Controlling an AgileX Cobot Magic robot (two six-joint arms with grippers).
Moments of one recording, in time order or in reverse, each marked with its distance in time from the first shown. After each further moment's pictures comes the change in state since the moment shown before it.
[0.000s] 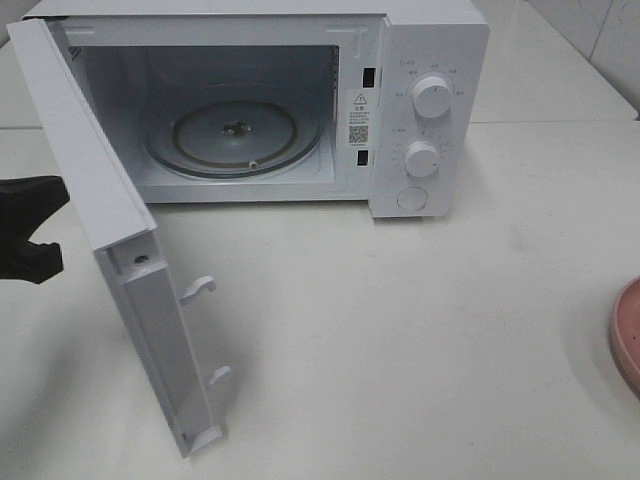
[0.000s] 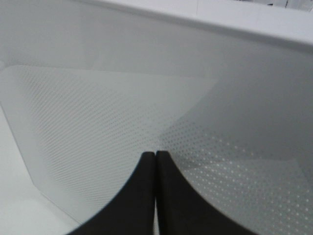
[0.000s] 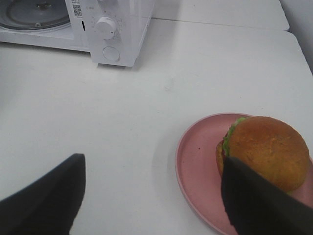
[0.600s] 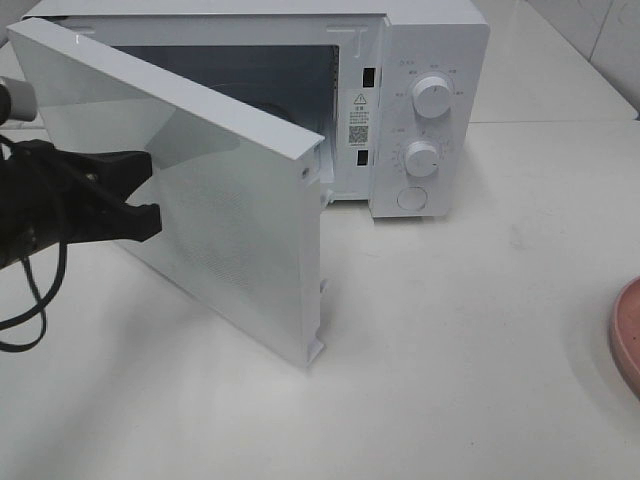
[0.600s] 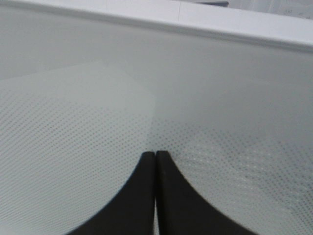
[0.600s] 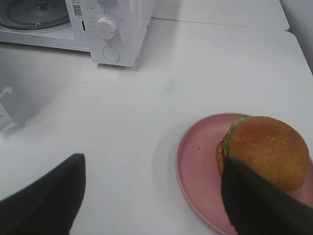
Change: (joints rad) left arm -0.273 0.157 -0.165 -0.323 0.027 0.107; right arm 0.000 0.000 0.000 0.000 0.000 0.000
